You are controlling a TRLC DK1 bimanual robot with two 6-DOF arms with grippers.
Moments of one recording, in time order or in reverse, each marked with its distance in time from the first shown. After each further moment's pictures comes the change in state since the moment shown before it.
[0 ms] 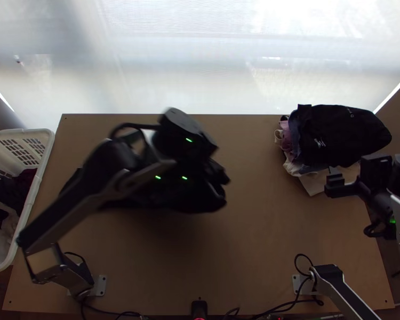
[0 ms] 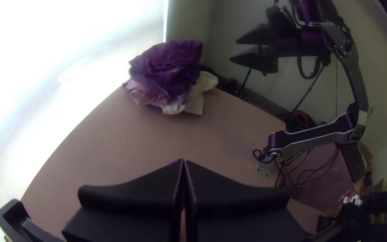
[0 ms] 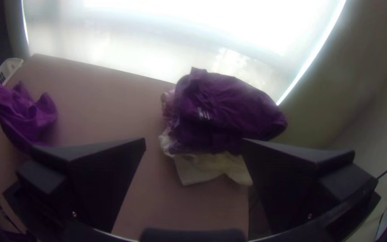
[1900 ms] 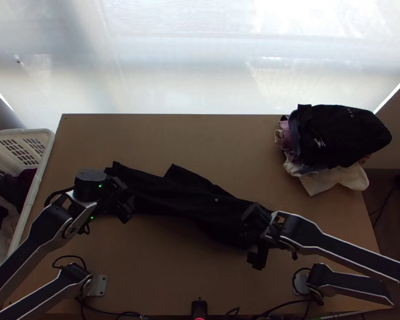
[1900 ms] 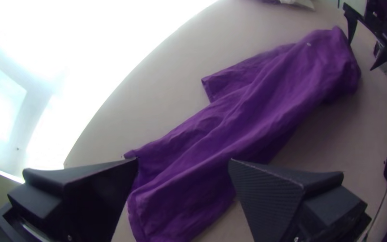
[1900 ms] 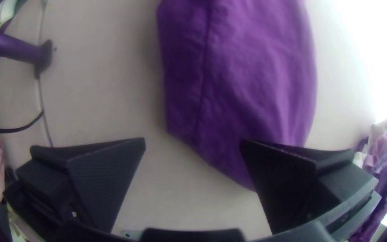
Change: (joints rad) left arm 0.522 -0.790 -1.397 0.494 -0.241 0.504; right arm 0.890 0.335 -0.548 0.129 -0.147 -0.086
